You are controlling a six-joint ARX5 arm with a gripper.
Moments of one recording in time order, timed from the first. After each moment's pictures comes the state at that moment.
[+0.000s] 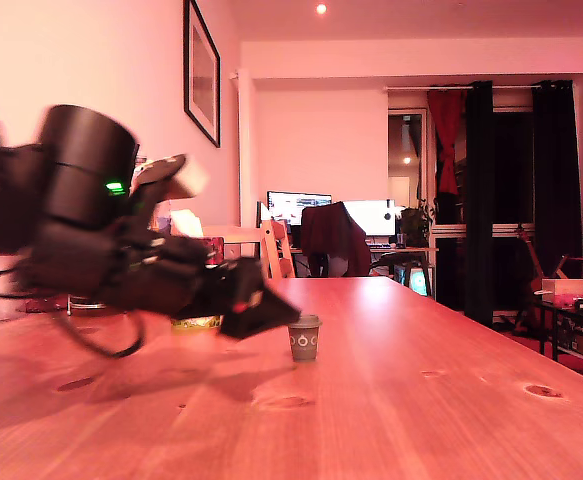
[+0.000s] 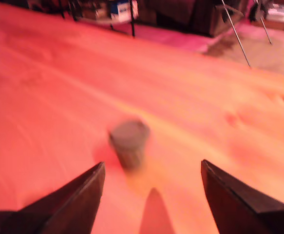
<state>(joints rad) -0.57 1.95 0.67 0.99 0.32 0.10</state>
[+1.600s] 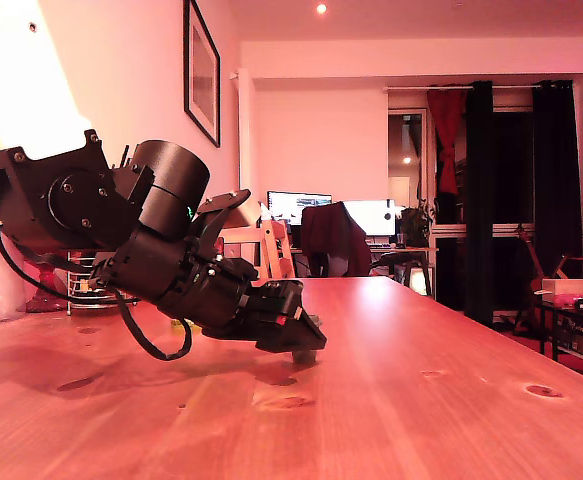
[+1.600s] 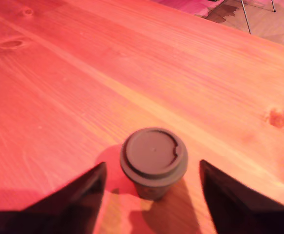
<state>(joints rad) -0.57 2.07 0.94 0.65 0.33 0.10</state>
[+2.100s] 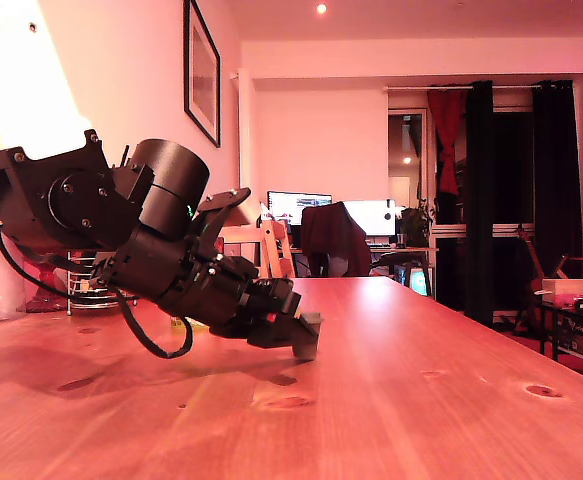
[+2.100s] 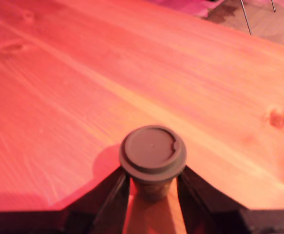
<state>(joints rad) -0.57 2.07 0.94 0.67 0.33 0.11</state>
